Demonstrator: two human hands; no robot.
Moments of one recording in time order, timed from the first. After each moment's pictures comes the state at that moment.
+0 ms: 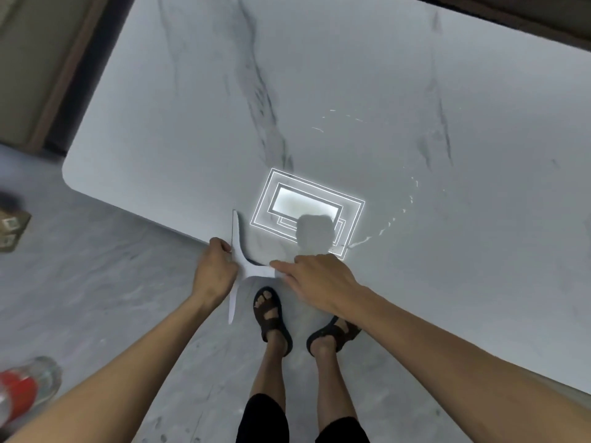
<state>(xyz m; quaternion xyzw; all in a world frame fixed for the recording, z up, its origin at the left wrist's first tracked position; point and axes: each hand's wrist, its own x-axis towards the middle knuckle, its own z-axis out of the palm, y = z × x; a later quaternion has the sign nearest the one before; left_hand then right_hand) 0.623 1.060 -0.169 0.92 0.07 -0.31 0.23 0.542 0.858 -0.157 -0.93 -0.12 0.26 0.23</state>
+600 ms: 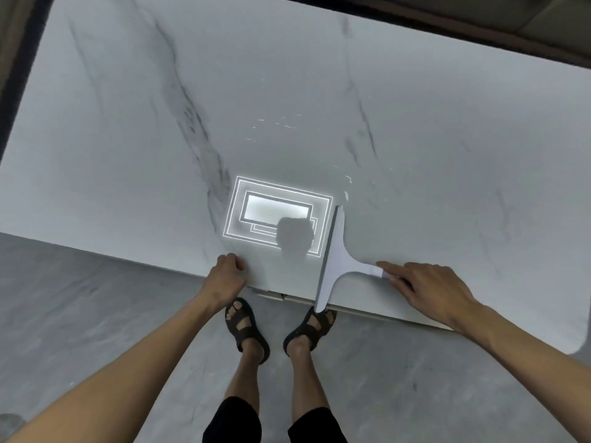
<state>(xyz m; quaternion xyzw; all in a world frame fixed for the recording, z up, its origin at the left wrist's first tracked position) 0.596 0.956 -0.170 0.87 -0.04 -0.46 0.16 0.386 0.637 -0.123 -0.94 0.11 0.28 0.13</state>
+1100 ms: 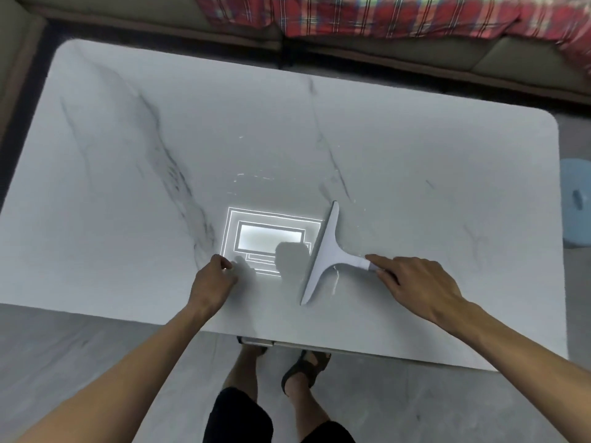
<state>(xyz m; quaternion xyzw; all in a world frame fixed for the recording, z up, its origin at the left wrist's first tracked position) 0.663 0.896 -0.137 0.89 -0.02 -0.39 0.24 0.456 0.593 -0.069 -0.94 0.18 0.24 0.15</state>
